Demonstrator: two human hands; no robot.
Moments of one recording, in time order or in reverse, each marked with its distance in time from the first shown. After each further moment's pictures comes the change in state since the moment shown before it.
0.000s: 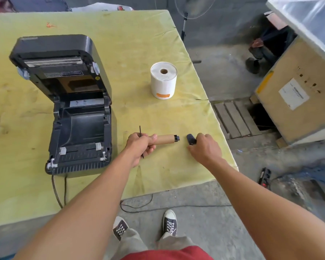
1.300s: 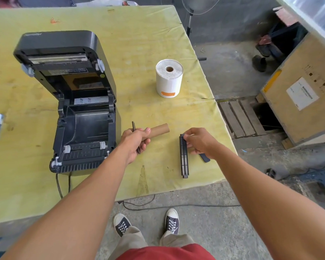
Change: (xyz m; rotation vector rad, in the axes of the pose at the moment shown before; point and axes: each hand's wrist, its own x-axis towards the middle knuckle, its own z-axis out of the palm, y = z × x) left_hand 0.002 0.015 -0.021 -0.127 0.065 -0.032; right_hand 0.015 -0.027 -0.018 0.773 -0.407 0.069
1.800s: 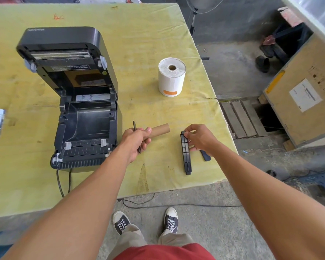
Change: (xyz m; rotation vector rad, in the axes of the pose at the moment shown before) left_hand 0.001 -0.004 -0.001 0.002 0.020 0.002; right_hand 0.015 0.000 0.003 -0.169 0.092 -0.085
